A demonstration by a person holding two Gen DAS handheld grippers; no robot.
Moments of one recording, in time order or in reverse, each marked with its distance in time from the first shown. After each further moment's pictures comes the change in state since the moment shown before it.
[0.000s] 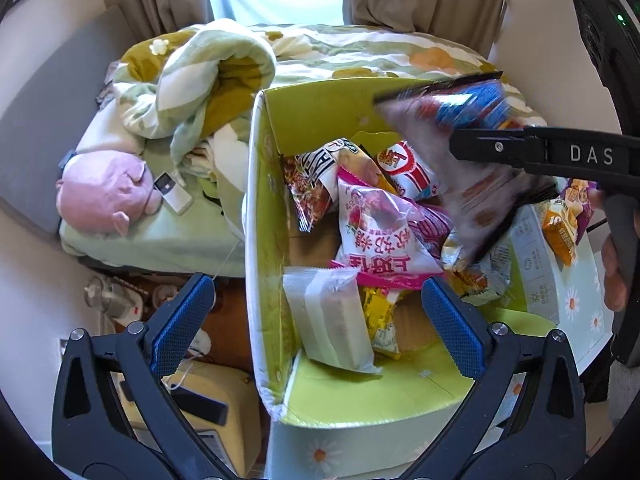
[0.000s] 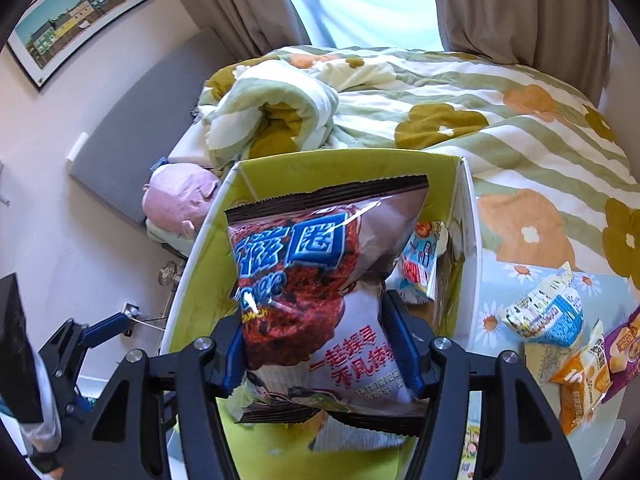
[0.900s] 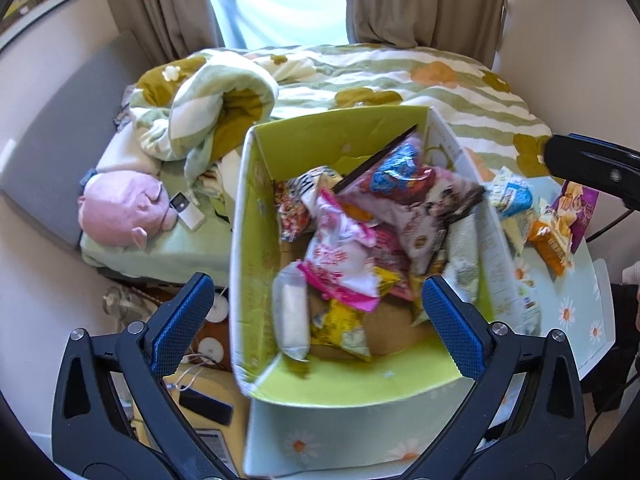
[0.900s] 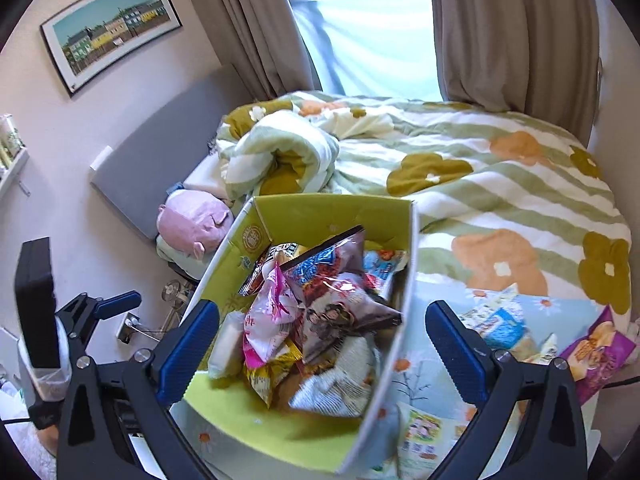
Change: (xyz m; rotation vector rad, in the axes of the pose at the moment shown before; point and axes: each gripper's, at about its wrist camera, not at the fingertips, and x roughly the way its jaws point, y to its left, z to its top) left arm -0.051 -0.054 0.001 0.010 -0.071 0.079; right arm -0.098 -0.019 -0.031 -0.076 -0.172 0.016
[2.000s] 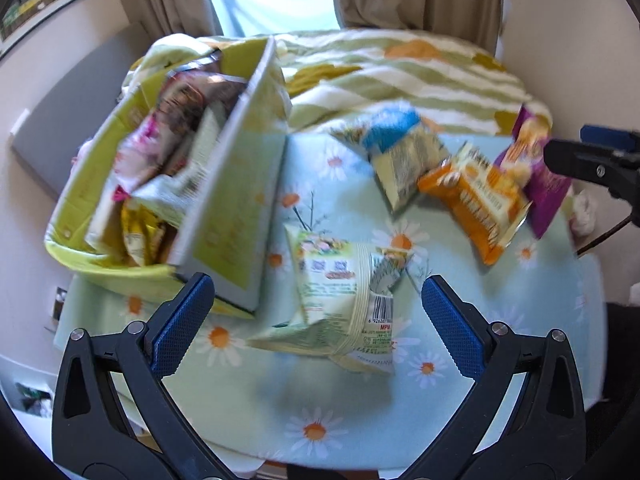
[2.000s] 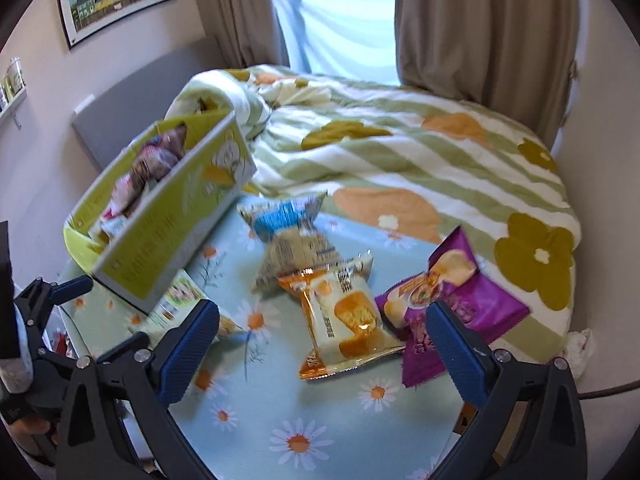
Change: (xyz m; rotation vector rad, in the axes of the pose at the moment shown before) left arm 0.055 -0.270 -0.087 -0.064 0.013 0.123; right arm -0.049 -0.229 -0.116 -0.145 0.063 -0.090
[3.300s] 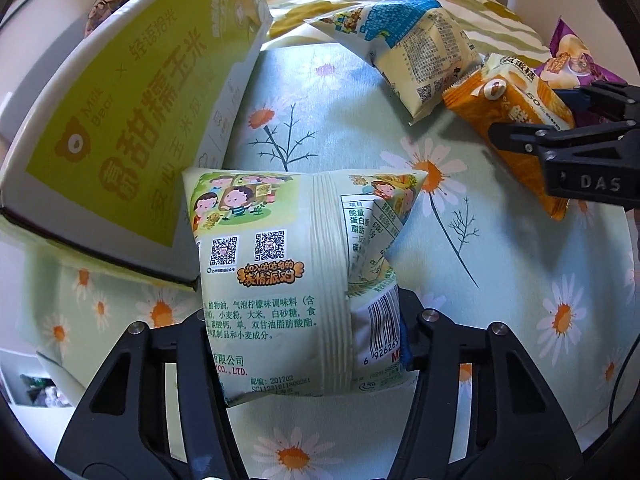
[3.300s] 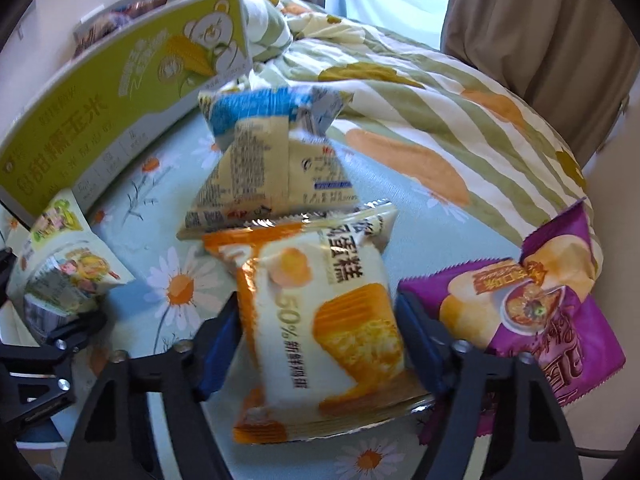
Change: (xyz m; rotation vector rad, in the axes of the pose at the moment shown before) left arm 0.088 -0.011 -0.022 0.006 0.166 -0.002; right arm 0.130 0.007 -0.023 -0.219 0.167 -0.052
